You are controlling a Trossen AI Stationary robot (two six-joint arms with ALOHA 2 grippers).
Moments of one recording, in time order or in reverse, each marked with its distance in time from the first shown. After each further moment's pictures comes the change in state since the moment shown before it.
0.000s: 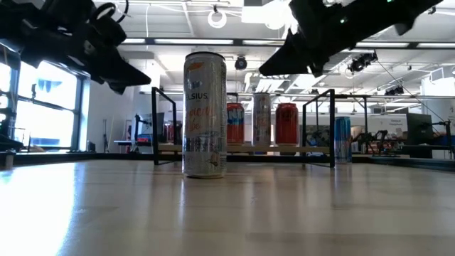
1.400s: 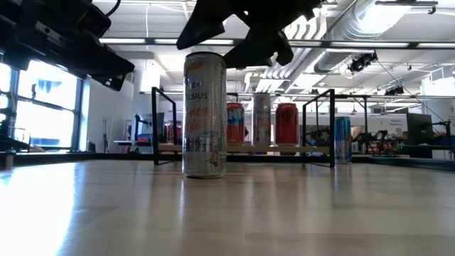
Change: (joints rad) left arm -0.262 0.000 -0.066 0.122 -0.018 -0.015; right arm 0.226 0.527 0.554 -0.141 0.407 0.288
